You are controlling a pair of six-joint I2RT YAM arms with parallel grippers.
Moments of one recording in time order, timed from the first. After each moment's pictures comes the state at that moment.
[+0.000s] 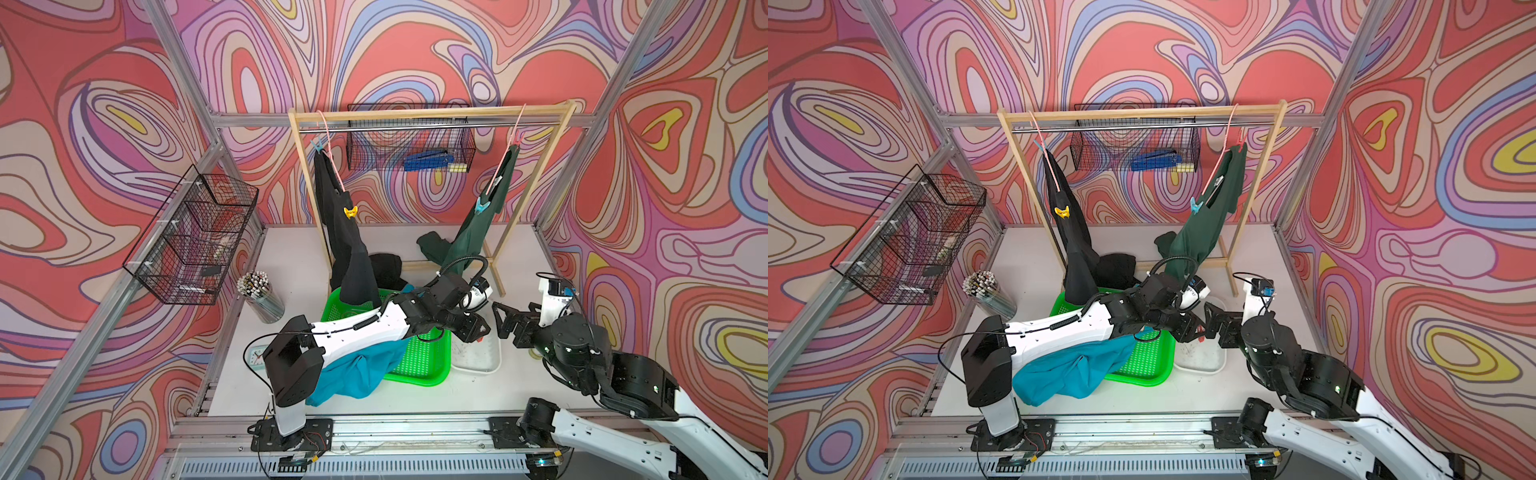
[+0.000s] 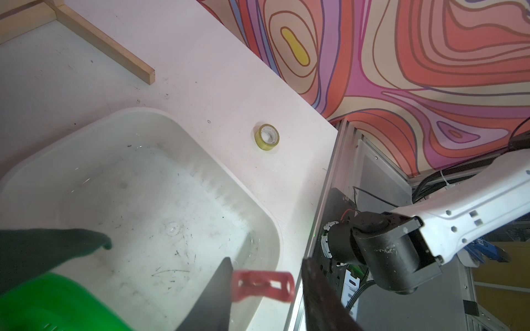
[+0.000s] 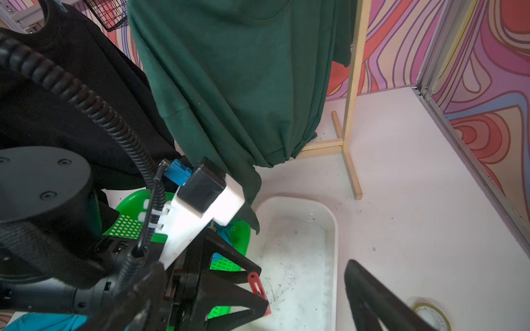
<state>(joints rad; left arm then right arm) -1.05 1.82 1.48 -0.29 0.35 -0.38 0.94 0.60 1.05 -0.94 0.65 0.60</state>
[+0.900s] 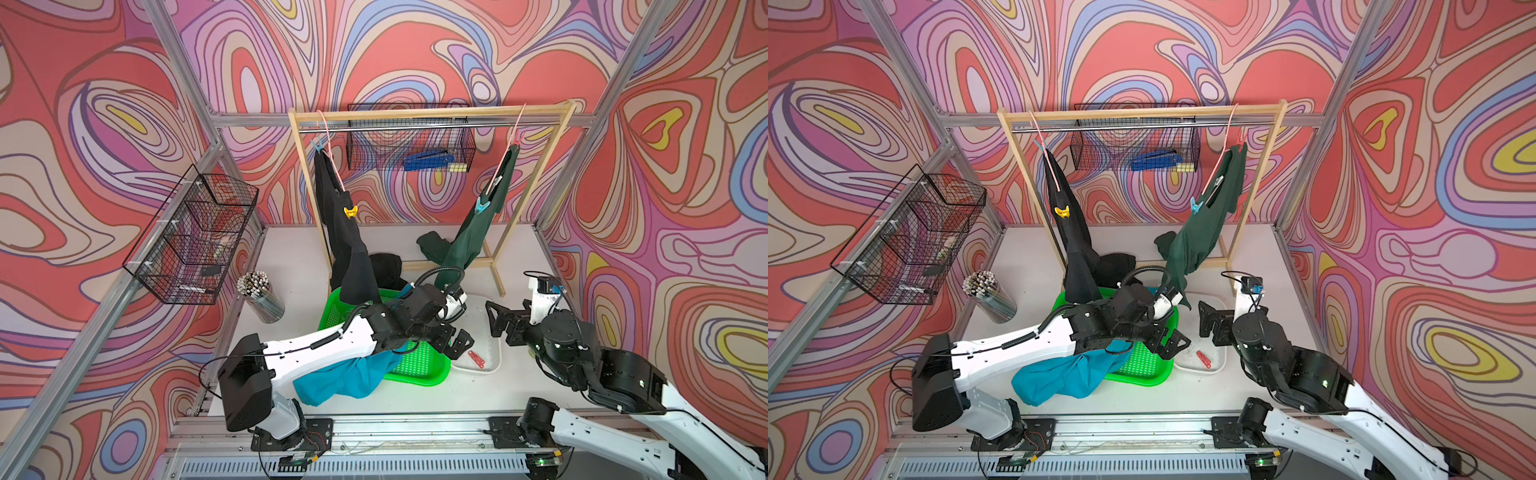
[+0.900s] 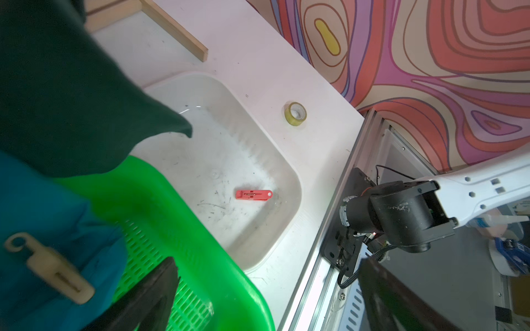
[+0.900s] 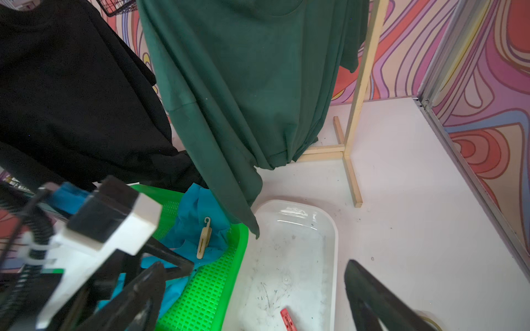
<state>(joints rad) -1.07 1.49 1.21 -0.39 0.14 -0.39 0.94 0.65 1.02 -0.88 0.64 0.53</state>
